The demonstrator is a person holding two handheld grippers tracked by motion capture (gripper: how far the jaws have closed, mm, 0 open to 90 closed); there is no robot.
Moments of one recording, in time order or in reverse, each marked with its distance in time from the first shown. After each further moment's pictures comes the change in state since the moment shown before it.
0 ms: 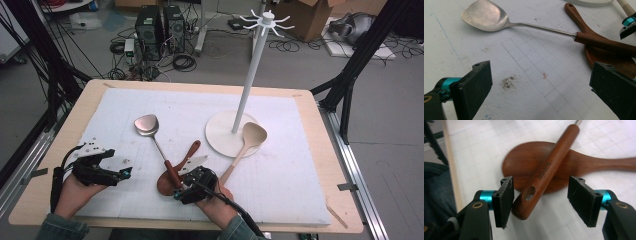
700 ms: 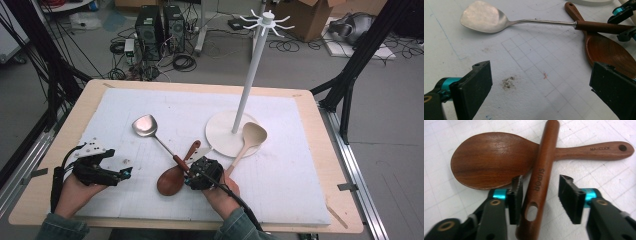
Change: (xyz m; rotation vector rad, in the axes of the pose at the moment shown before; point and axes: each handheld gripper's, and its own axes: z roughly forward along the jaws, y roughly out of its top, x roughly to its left) left arm 0.000 0.000 0.001 0.005 0.002 0.013; right arm -0.029 0.001 0.000 0.067 -0.137 0.023
